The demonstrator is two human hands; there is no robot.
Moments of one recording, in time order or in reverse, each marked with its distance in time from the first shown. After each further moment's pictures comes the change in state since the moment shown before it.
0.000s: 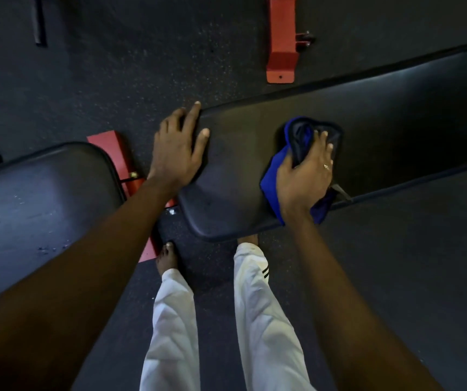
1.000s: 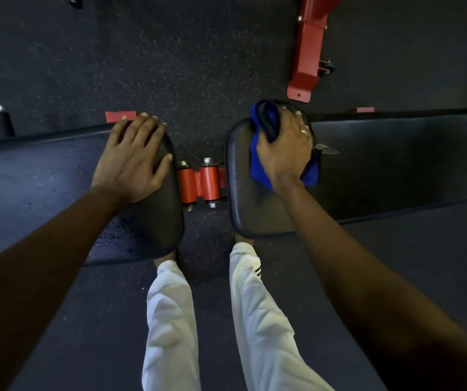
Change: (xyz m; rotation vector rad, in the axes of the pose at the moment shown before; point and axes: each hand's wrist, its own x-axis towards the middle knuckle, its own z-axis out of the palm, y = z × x) left_hand -0.085 -0.165 -0.084 0.350 -0.040 0.104; right_hand -0.030 -0.132 0.061 -0.244 -0.149 -0.465
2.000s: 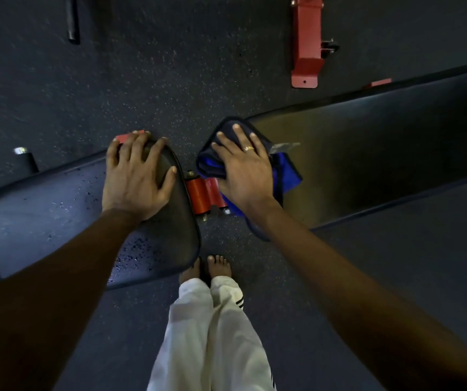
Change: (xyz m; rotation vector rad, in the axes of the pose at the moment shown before) left_hand 0.000 0.000 -0.002 -0.002 0.010 -0.076; right_hand -0.054 -0.047 0.037 -0.196 -0.235 -0.400
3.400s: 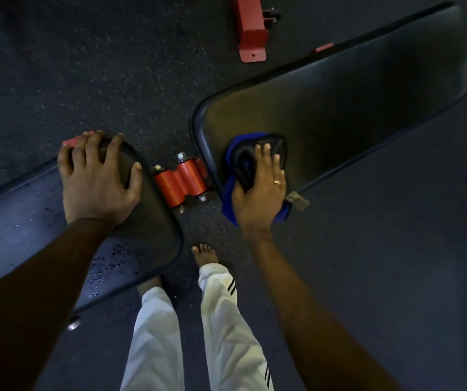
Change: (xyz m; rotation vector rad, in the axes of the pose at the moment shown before) left_hand 0.000 -0.002 0.000 -0.118 0.021 0.021; right_hand -0.097 0.000 0.020 0.346 0.301 0.780
